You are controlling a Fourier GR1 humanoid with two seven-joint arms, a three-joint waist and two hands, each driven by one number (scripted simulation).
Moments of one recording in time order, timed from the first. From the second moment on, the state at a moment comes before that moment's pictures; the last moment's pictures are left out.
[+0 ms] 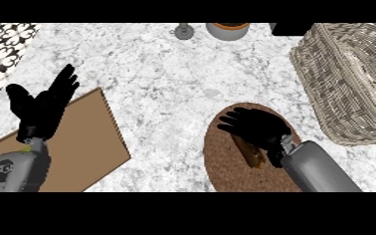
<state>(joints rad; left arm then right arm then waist) -0.20 0.34 0.07 -1.36 0.15 0.01 0.19 -0.36 -0.35 0.50 -1.40 1.22 0.55 -0.36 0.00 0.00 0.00</state>
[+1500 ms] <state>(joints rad) -0.21 0.31 0.13 -1.38 0.12 -0.01 0.21 -0.51 -0.03 -0.16 -1.18 1.20 0.18 0.33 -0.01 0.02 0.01</state>
